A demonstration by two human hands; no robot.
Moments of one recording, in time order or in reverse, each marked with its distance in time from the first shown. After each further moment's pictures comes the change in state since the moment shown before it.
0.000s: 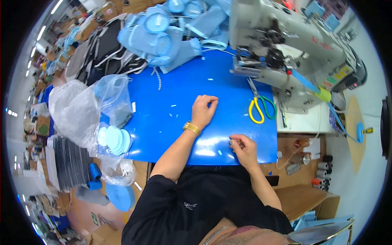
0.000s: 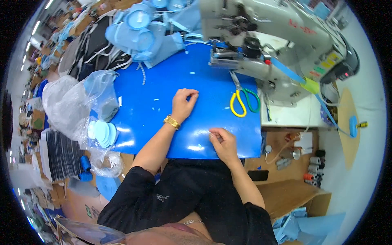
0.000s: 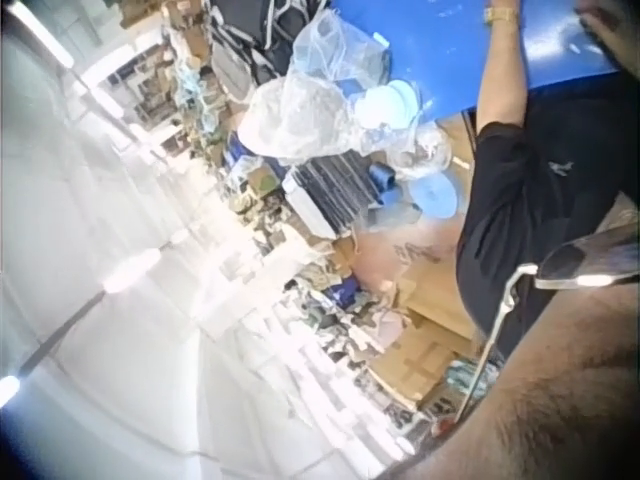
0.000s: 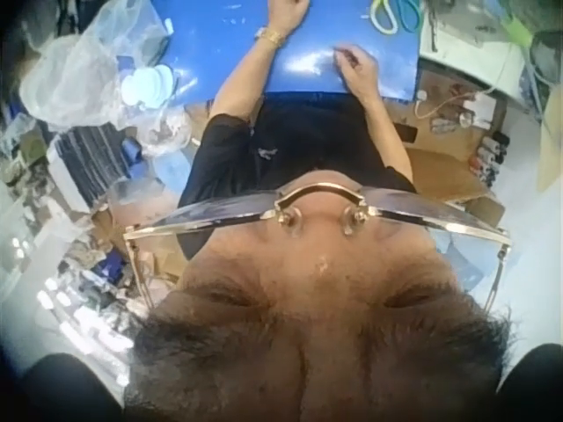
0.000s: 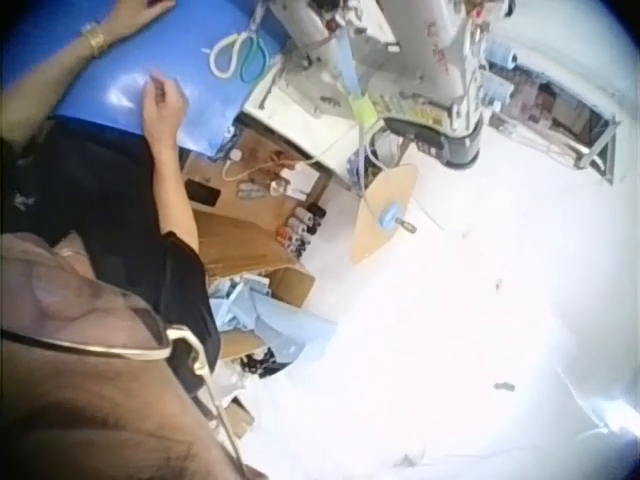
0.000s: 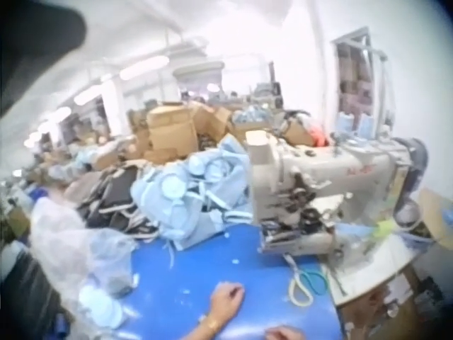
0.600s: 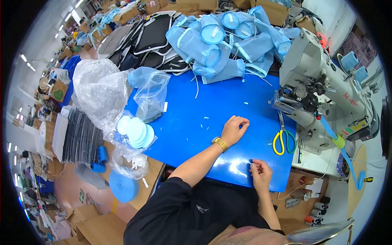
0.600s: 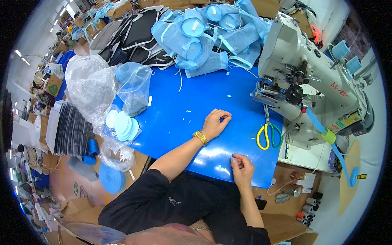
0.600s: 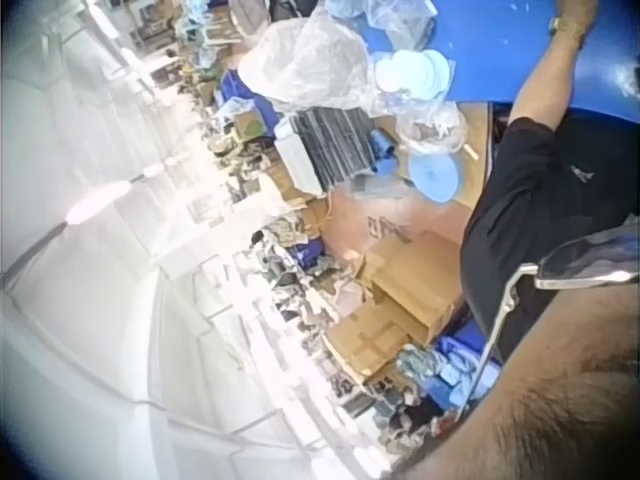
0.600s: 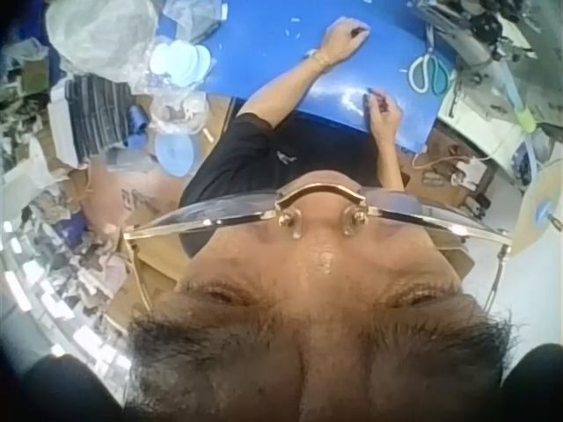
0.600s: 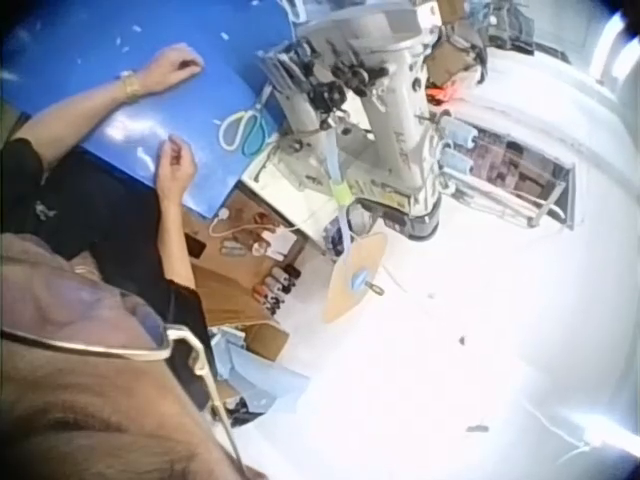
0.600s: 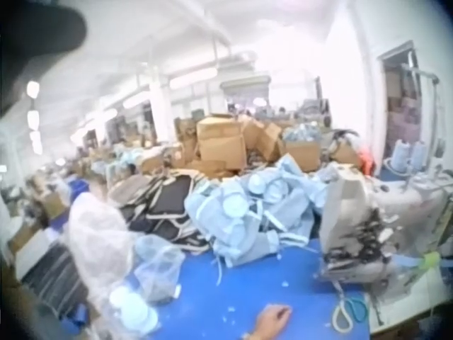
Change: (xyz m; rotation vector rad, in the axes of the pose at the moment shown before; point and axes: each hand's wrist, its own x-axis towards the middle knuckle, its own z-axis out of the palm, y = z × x) left_hand 0.001 0.002 -0.011 -0.104 0.022 -0.123; right_hand 0.000 -0.002 0.011 0.000 0.032 0.075
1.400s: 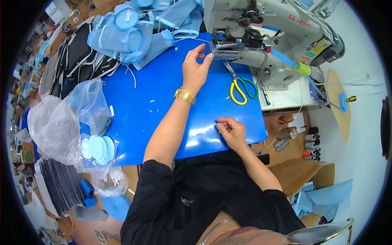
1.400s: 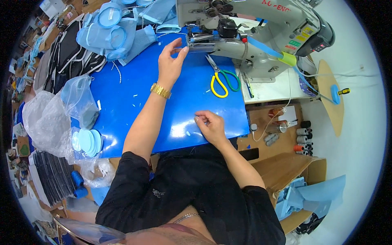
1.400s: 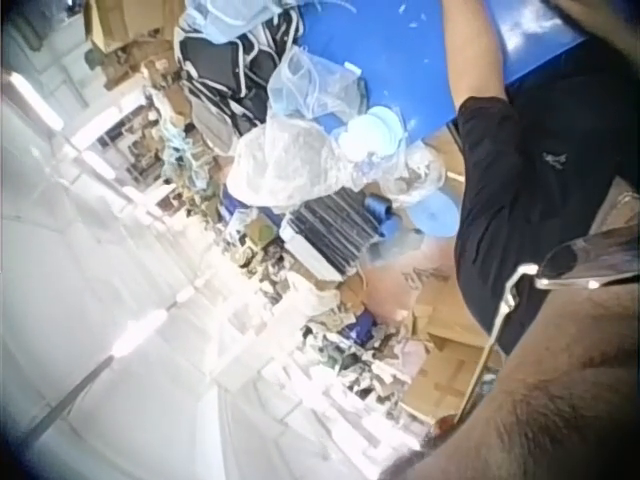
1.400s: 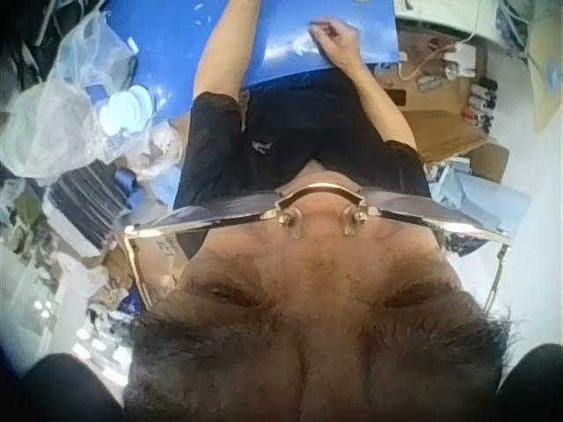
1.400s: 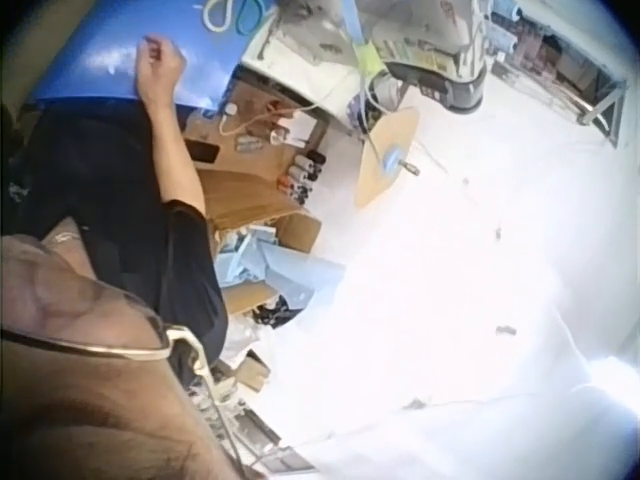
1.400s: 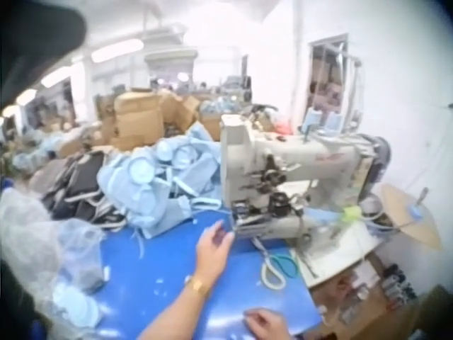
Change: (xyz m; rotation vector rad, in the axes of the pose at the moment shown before) left_hand 0.083 0.058 0.031 -0.412 0.115 0.052; right_hand 0.001 0.007 0.001 -0.114 0.078 -0.138
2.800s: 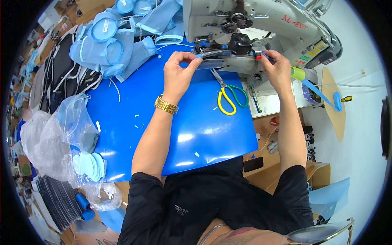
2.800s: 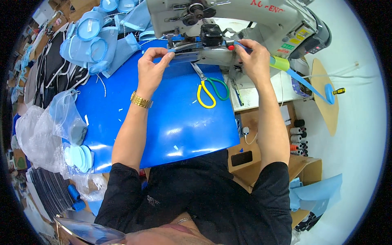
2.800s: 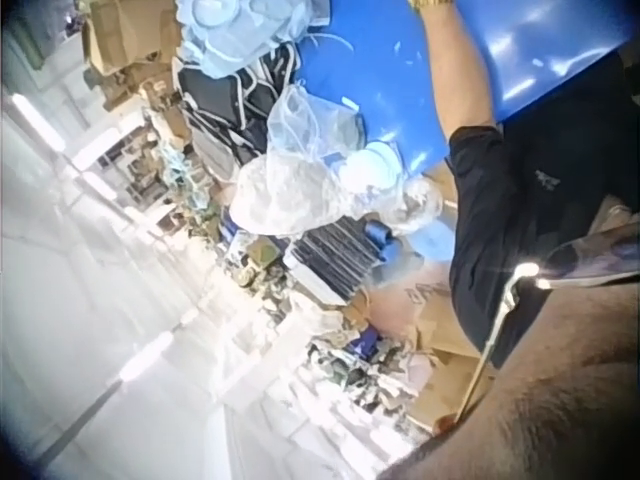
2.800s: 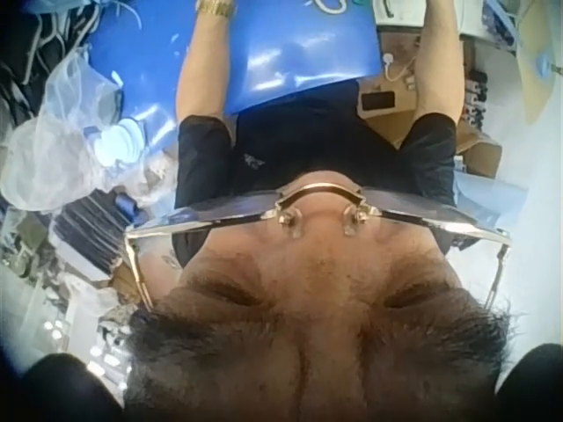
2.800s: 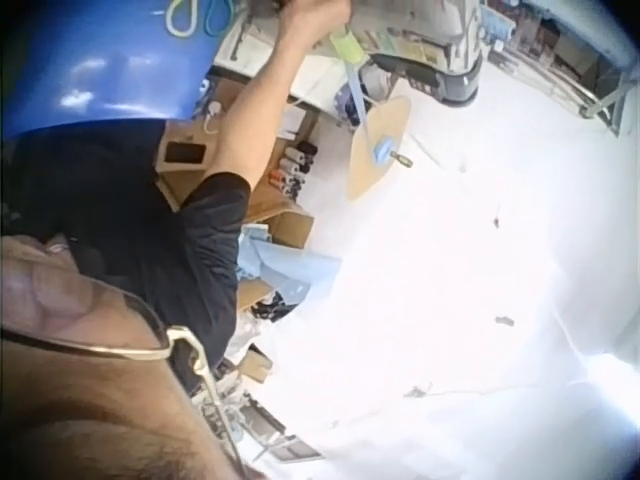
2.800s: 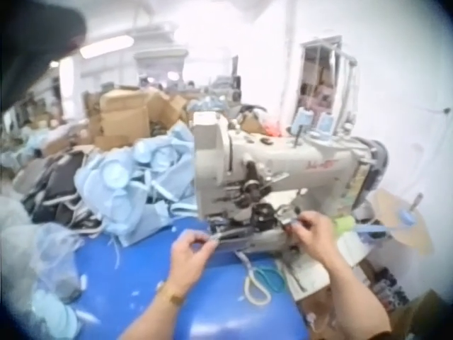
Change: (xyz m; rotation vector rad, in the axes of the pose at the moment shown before) left_hand 0.028 0.008 0.005 -0.004 -0.165 0.006; right_hand 0.193 -0.077 -0.168 -0.461 0.325 -0.133
